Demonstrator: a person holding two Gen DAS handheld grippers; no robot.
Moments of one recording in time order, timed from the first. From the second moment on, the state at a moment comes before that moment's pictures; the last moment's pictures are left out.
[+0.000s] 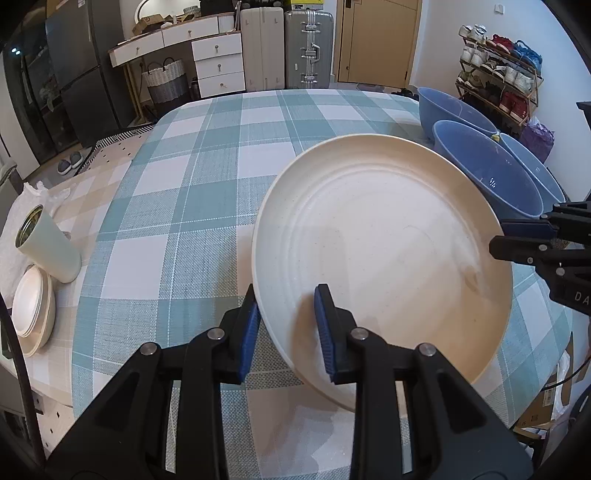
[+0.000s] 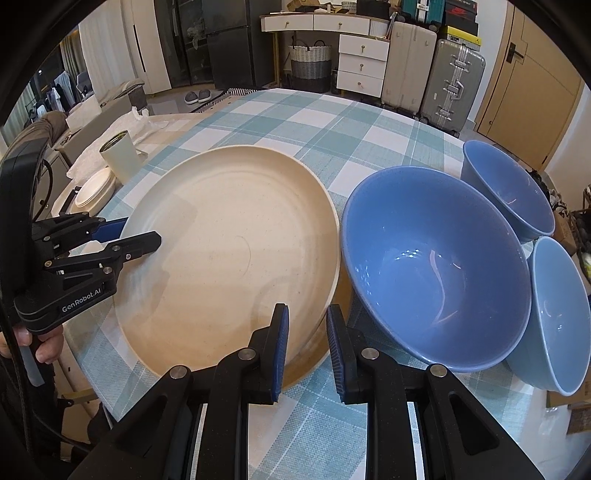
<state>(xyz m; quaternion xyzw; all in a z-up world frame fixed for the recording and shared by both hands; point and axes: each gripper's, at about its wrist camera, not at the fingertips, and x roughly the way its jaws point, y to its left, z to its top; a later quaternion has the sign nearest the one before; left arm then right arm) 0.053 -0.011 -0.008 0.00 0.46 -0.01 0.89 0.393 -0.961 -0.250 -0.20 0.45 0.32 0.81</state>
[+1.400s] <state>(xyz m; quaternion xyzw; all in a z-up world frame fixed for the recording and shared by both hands) 0.061 -0.029 -0.032 0.05 0.47 -0.01 0.88 0.392 -0.962 -0.272 -0.24 0.45 0.30 0.81</state>
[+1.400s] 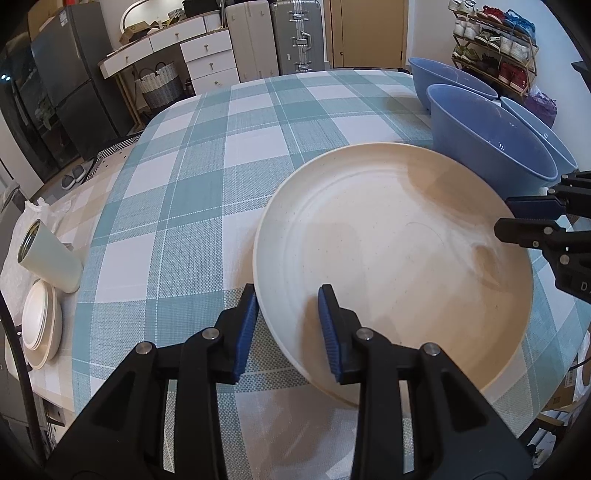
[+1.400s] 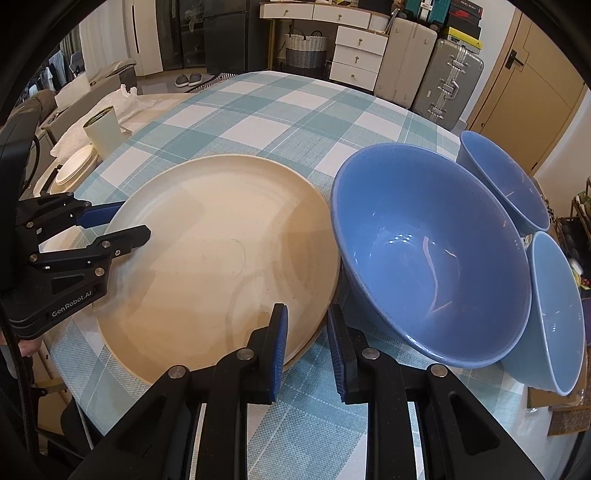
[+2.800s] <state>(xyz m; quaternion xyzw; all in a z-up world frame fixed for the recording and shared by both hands) 0.036 -0.038 0.086 -0.06 0.38 -0.08 0.92 0.363 -1.043 -0.157 -0.09 0.37 0.35 0.86</state>
